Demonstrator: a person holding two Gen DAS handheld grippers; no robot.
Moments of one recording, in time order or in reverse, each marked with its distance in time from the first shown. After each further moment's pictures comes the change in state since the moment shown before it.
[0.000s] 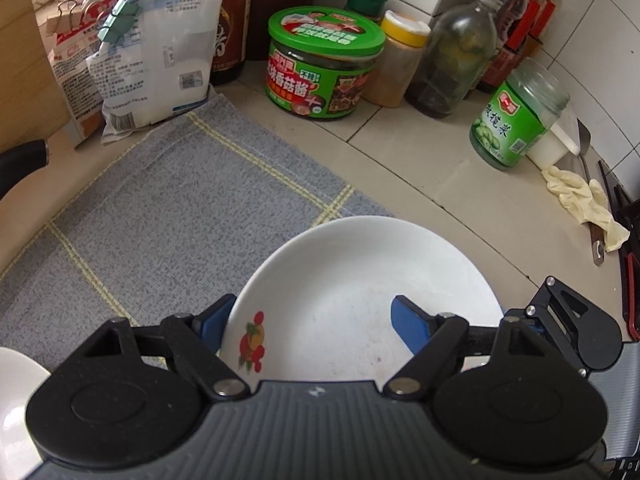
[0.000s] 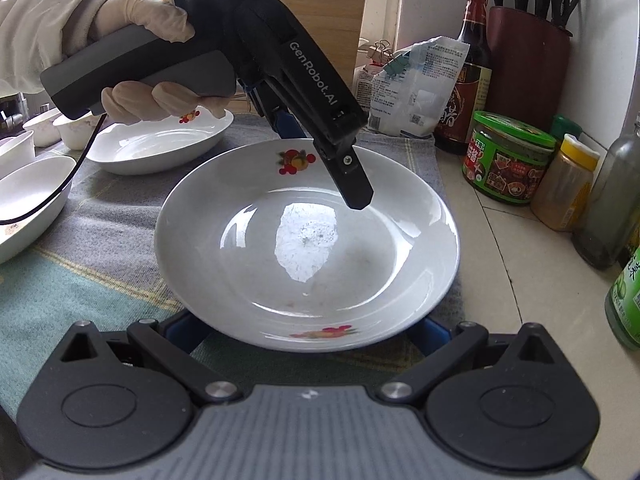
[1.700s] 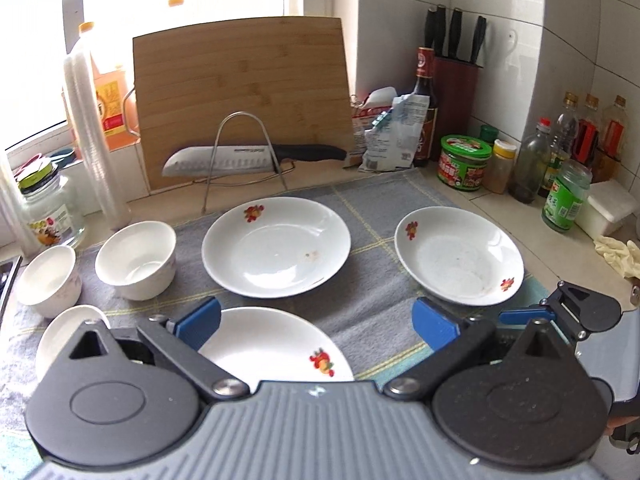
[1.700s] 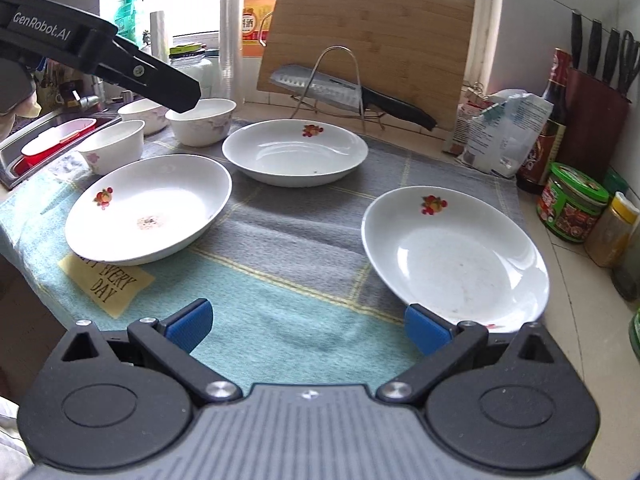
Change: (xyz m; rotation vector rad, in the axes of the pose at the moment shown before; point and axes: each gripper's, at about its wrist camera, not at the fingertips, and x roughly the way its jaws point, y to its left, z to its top) left arm -0.223 -0.077 -0.244 -0.323 -0.433 0.529; right arm -0.063 0.111 0.016 -0.103 0.017 0.119
